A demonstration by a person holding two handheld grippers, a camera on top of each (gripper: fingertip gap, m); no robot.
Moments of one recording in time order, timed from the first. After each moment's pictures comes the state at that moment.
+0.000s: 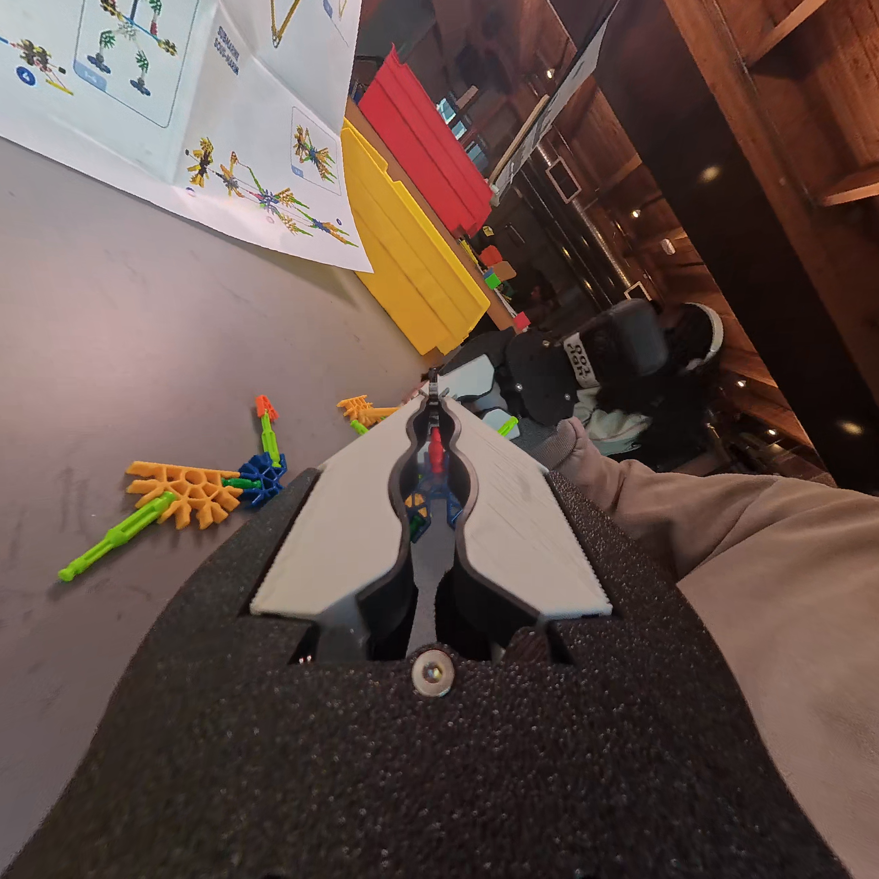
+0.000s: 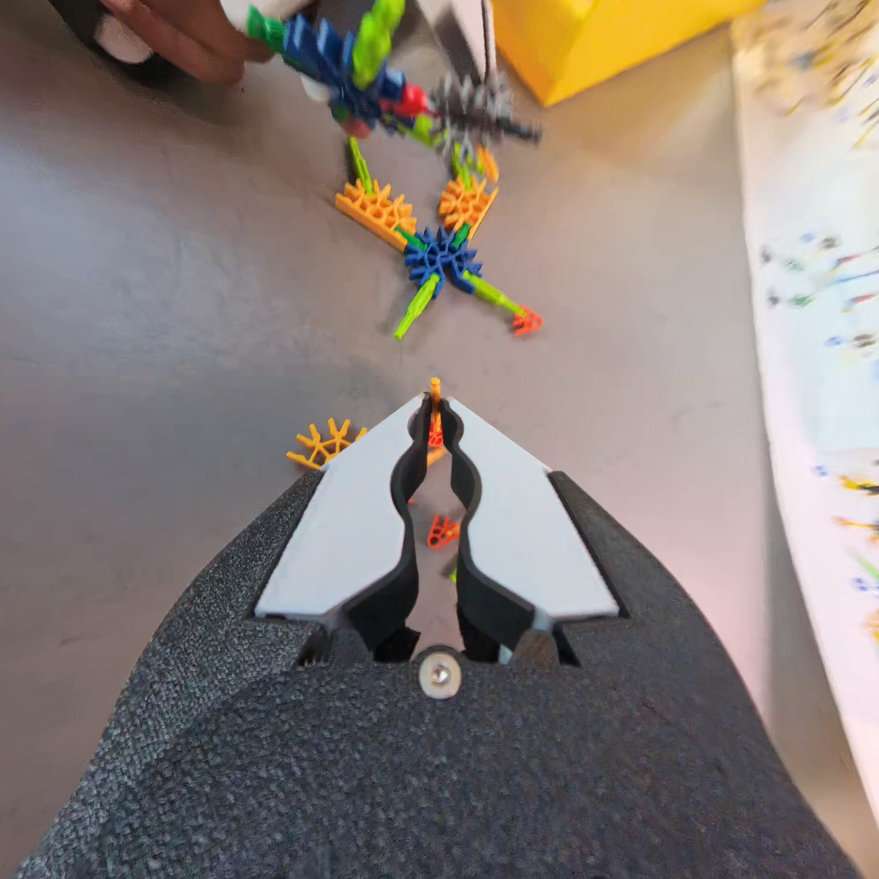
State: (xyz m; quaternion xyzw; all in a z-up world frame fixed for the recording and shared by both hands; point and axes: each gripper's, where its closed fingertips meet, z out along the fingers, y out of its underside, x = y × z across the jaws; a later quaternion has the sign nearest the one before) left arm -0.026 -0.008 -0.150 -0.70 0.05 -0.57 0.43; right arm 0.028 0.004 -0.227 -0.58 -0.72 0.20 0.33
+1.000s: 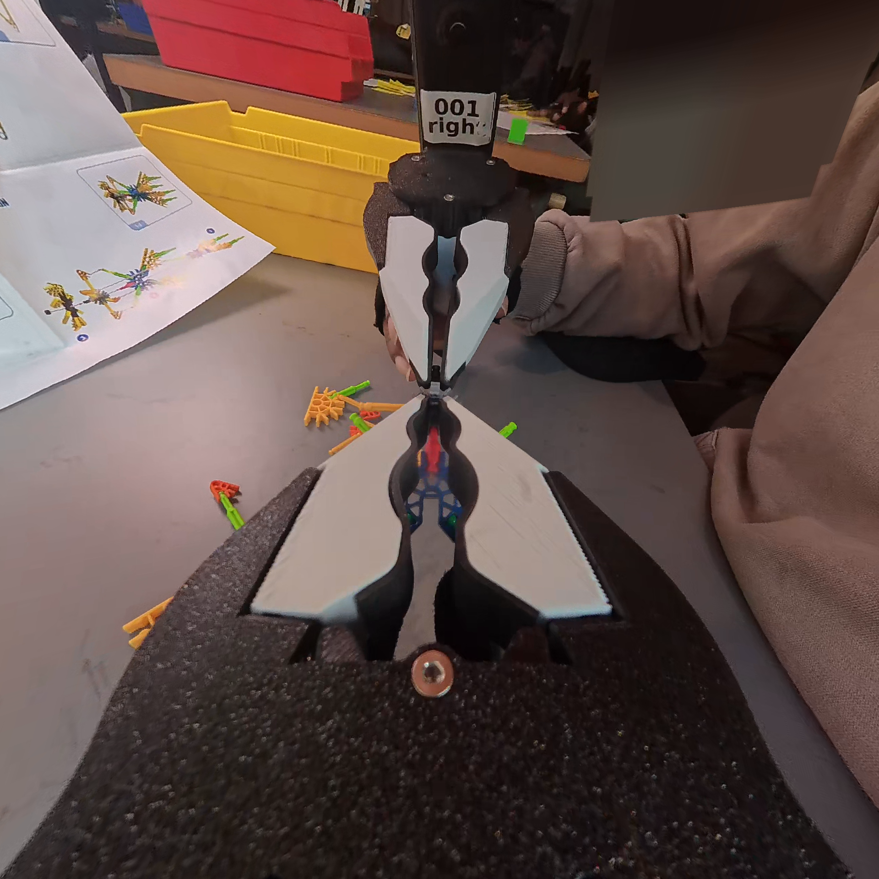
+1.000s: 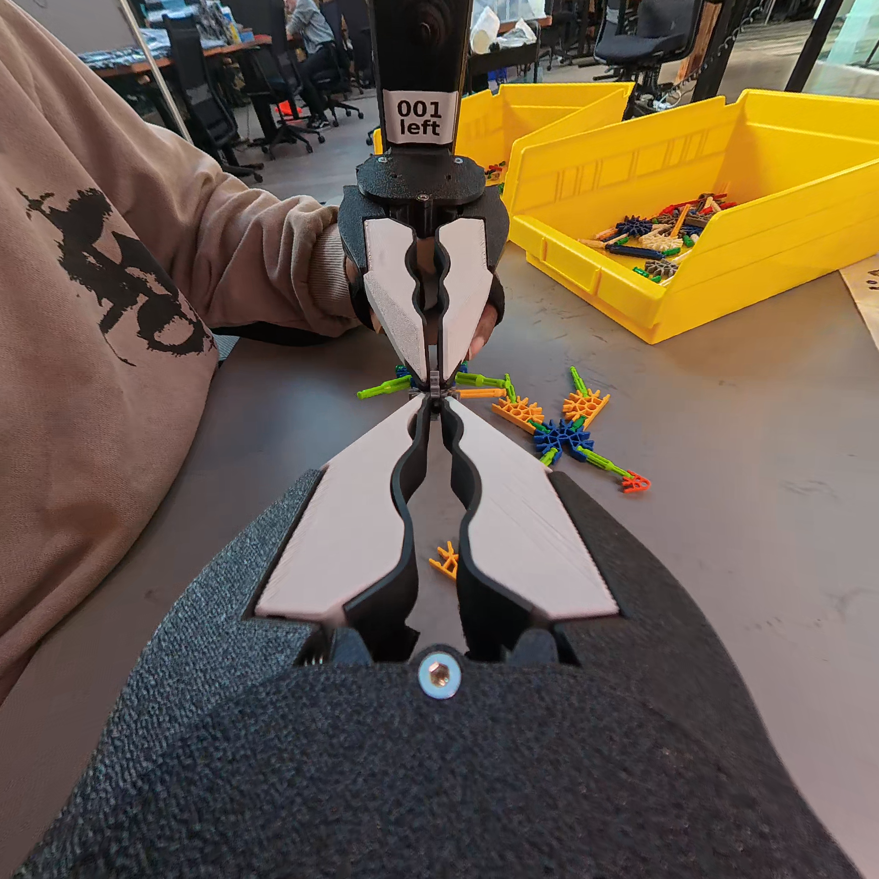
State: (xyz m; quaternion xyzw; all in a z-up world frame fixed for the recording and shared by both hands) left arm 0.022 -0.056 -0.148 -0.68 0.38 -0.38 0.49; right arm 0.022 -0.051 -0.148 -0.48 -0.64 0.52 0.30
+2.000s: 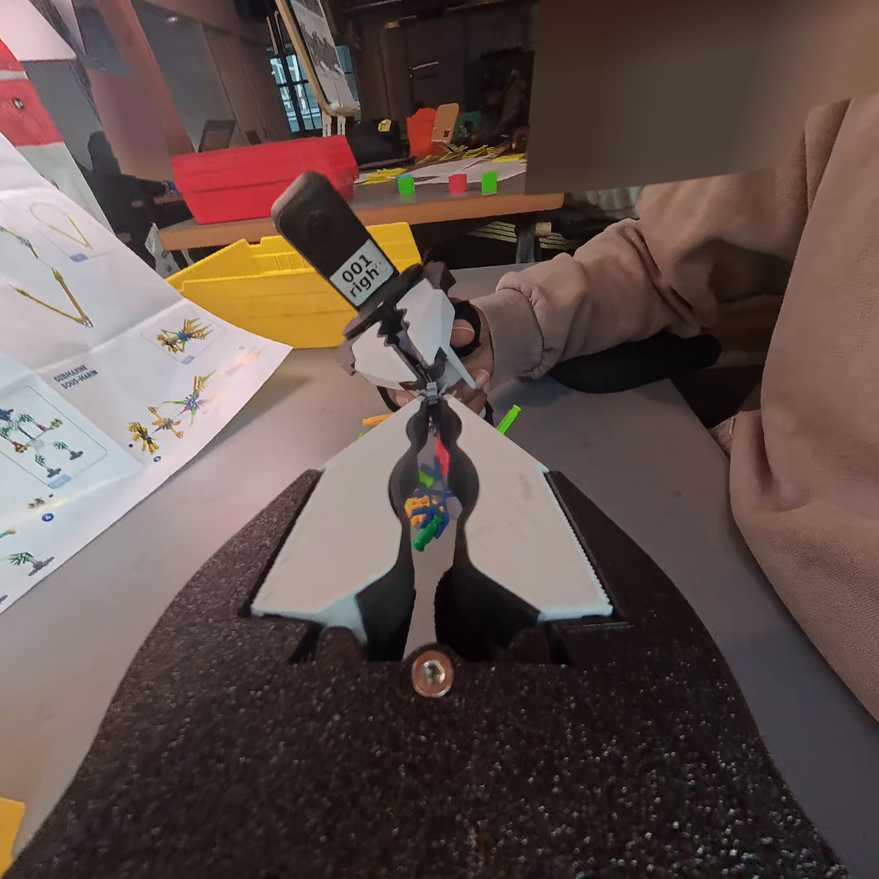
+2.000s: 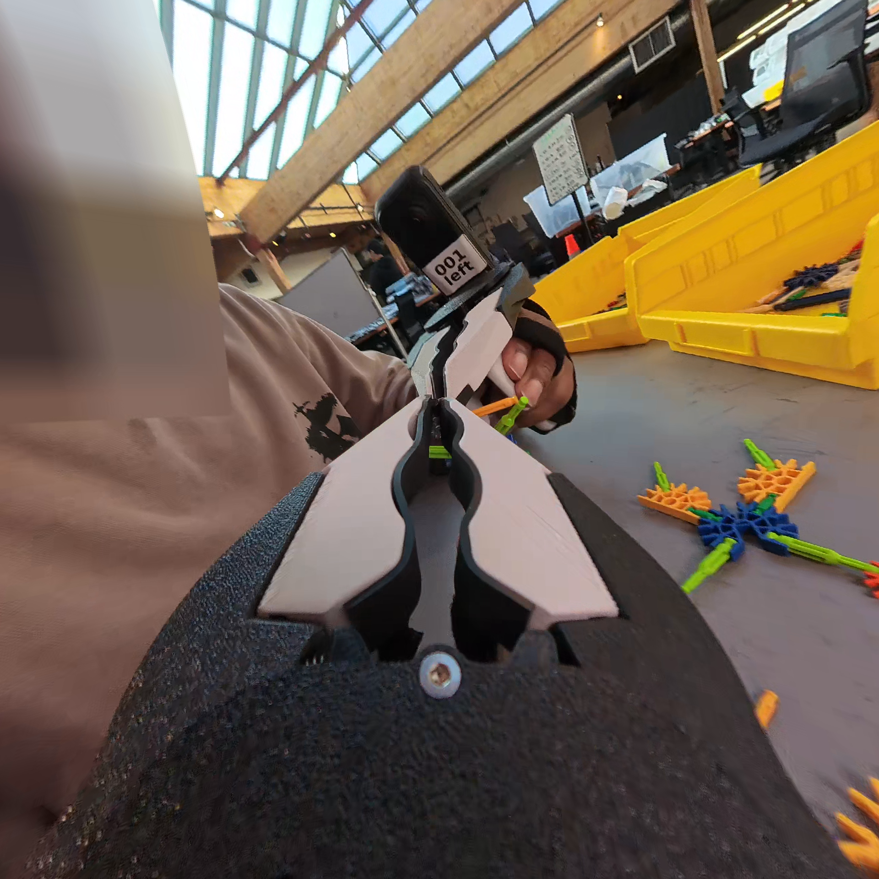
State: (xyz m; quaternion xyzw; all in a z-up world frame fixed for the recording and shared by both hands) left arm 0.029 -0.076 -0.111 -0.60 0.44 -0.33 0.58; right arm 0.023 -0.072 -0.103 -0.43 -0.48 0.75 0.16
